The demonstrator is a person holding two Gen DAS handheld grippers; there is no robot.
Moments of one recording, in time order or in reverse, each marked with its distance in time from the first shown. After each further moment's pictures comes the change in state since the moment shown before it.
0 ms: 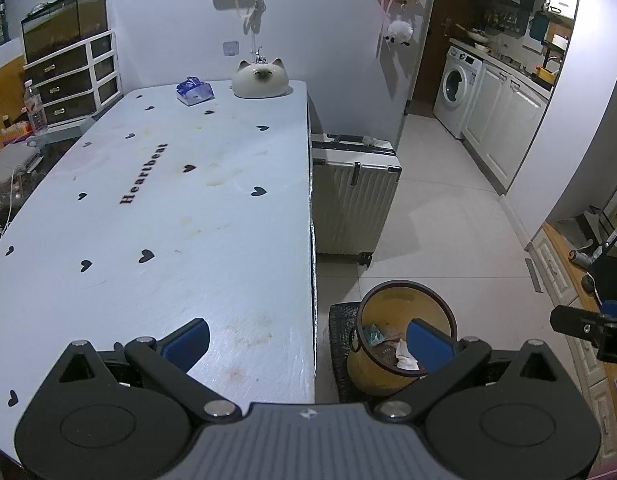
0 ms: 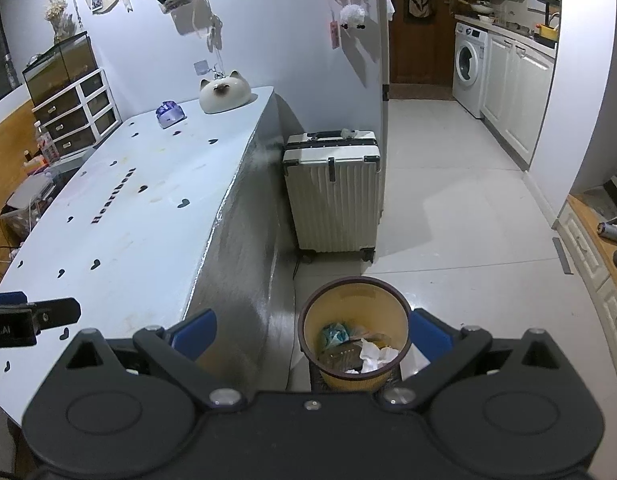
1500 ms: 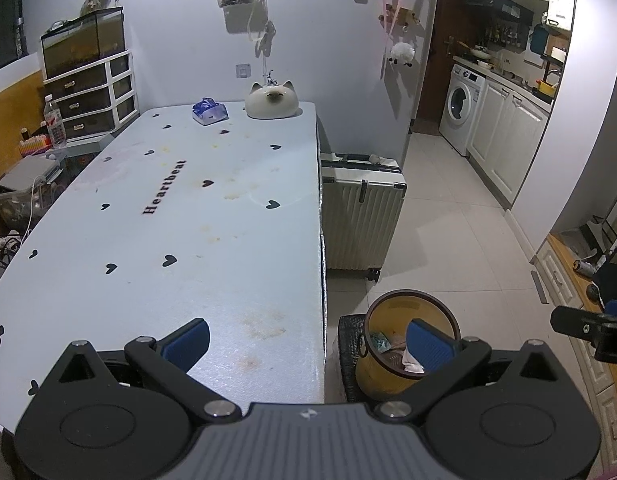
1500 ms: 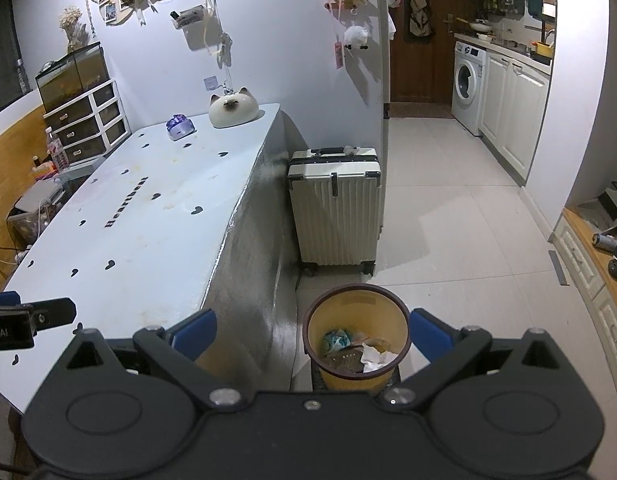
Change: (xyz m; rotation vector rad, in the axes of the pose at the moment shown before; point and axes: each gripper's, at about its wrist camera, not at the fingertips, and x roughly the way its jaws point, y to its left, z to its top) left arm -0.041 -0.002 -0.021 0.002 -0.066 0.034; right arm -0.038 0.007 -0.019 -0.014 -0.054 0.001
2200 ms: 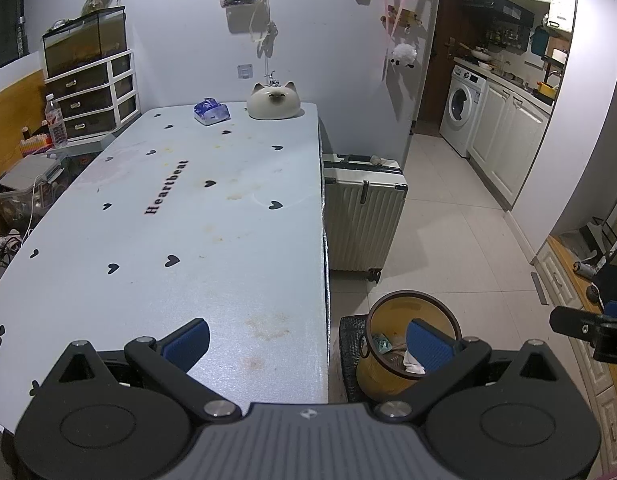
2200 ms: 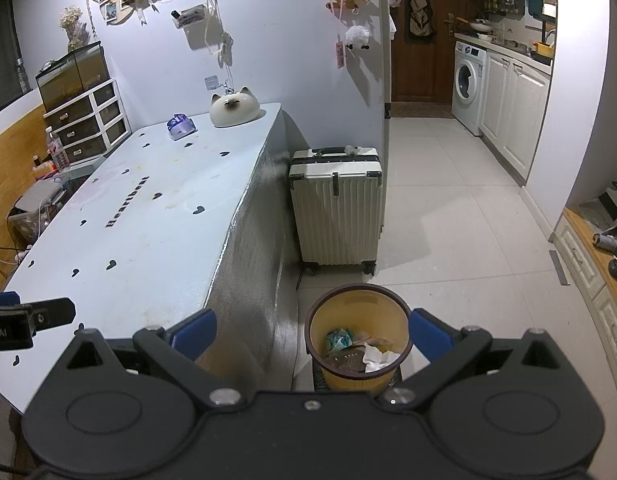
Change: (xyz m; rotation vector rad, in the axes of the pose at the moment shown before) left arm -0.003 0.003 -0.001 -0.006 -0.003 0.001; right arm 0.000 -0.001 0.001 -0.002 0.002 0.002
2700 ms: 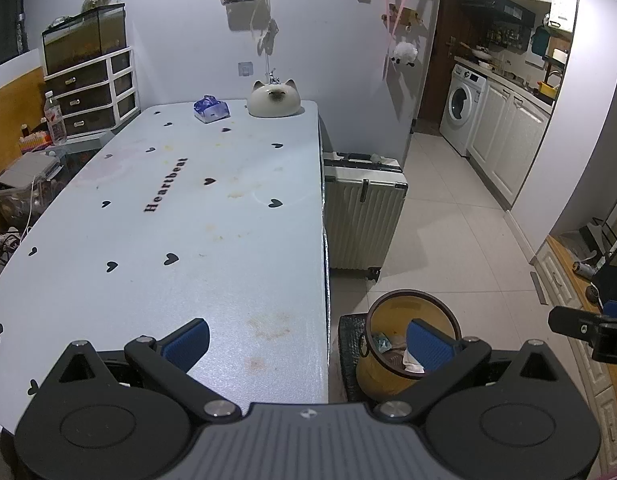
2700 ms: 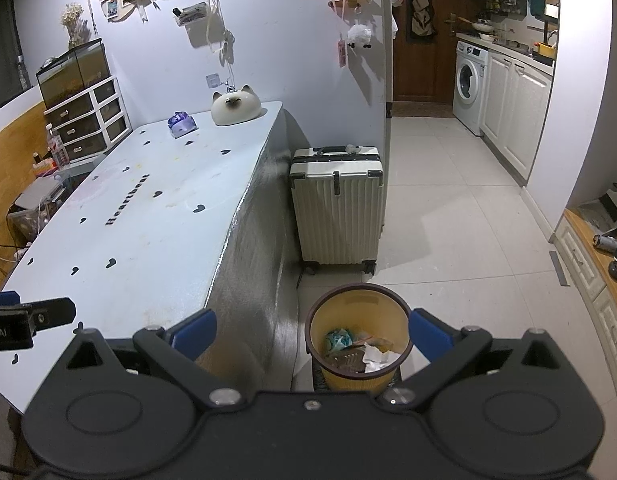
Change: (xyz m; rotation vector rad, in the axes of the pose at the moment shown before) left arm 0.002 0.003 -0.001 -0.003 0.004 -0.003; right arm 0.001 0.004 -0.001 -0.004 0.004 -0.001
